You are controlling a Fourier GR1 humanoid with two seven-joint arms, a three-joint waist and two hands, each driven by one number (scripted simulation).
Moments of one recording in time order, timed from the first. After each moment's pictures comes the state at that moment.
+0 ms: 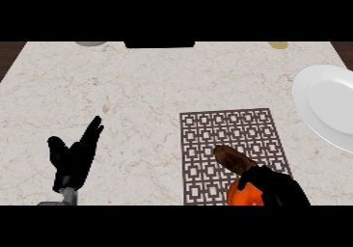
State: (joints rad) left arm 0.02 0.14 -0.08 -1.46 0.13 0.08 0.20; right arm 0.23 -0.34 0.54 -2.02 1.00 -0.10 0.34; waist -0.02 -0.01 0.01
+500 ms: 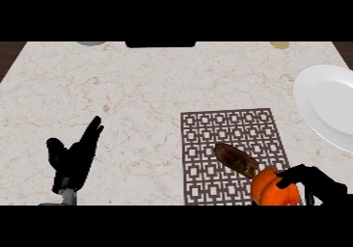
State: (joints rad) left arm 0.03 0.14 -0.08 -1.48 0.12 0.08 0.20; right arm 0.35 -0.31 0.38 -2.23 0.89 -0.32 0.32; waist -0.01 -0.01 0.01
